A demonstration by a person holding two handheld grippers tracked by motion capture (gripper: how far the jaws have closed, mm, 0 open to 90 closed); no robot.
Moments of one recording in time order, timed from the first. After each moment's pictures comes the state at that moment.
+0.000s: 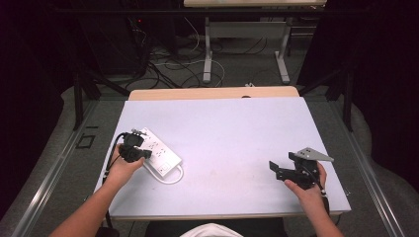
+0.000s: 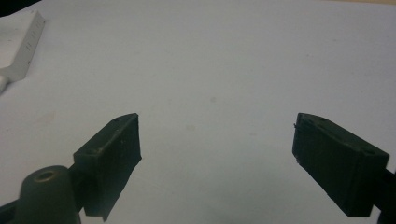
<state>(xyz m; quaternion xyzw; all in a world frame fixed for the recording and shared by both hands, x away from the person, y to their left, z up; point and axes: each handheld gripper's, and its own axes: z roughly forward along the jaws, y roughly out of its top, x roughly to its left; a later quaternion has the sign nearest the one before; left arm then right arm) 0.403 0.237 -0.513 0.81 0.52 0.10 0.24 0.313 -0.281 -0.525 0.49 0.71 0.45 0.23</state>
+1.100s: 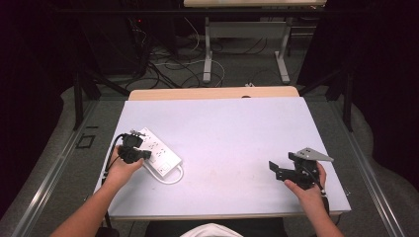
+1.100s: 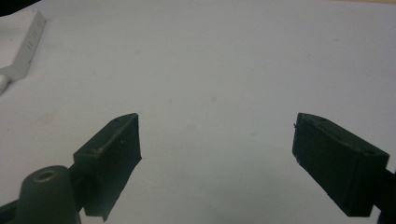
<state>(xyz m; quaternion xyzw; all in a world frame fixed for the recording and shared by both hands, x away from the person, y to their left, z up) 0.401 0.240 -0.518 0.81 0.52 0.11 0.25 0.313 -0.281 -0.526 0.49 0.71 0.45 0.23</state>
